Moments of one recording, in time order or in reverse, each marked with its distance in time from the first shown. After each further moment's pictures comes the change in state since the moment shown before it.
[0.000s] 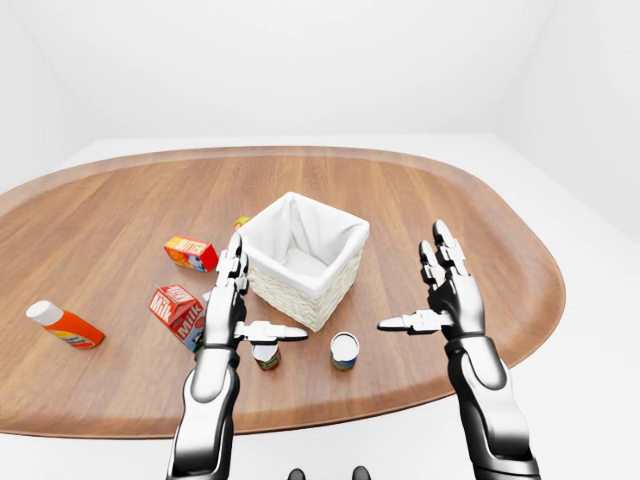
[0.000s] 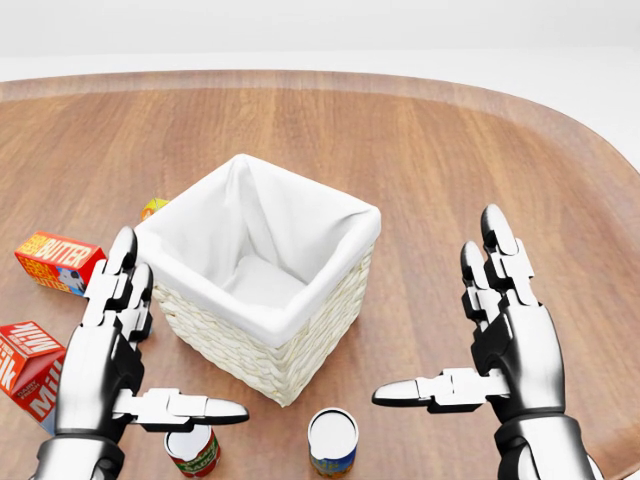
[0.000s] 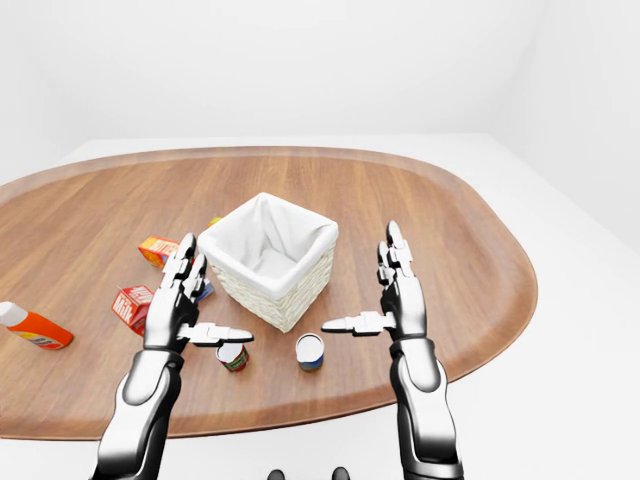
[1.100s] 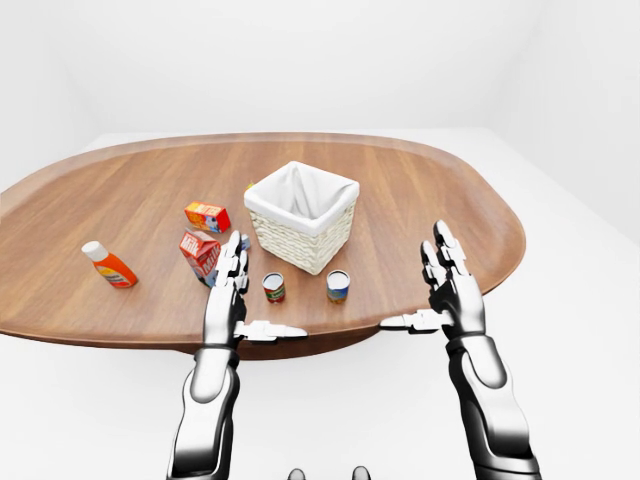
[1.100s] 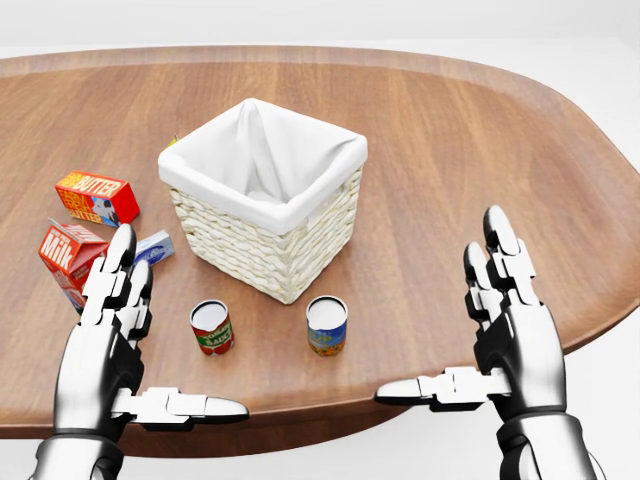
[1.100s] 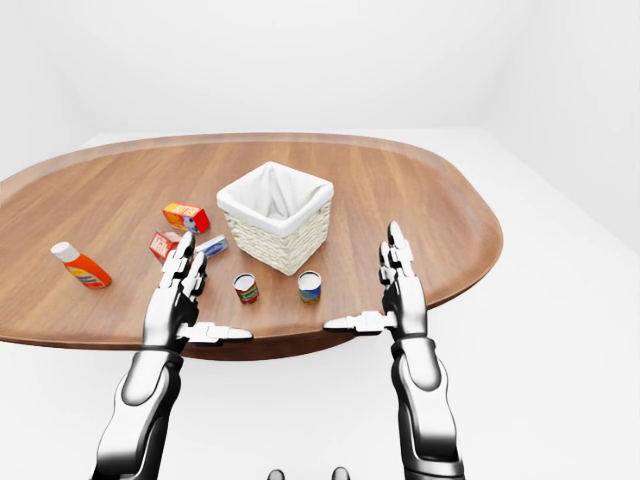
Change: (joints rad) left arm 0.001 -0.002 -0.001 -0.012 -0.006 0.000 0.001; right arm -0.007 -0.004 -0.008 0.014 -0.011 0.000 -0.001
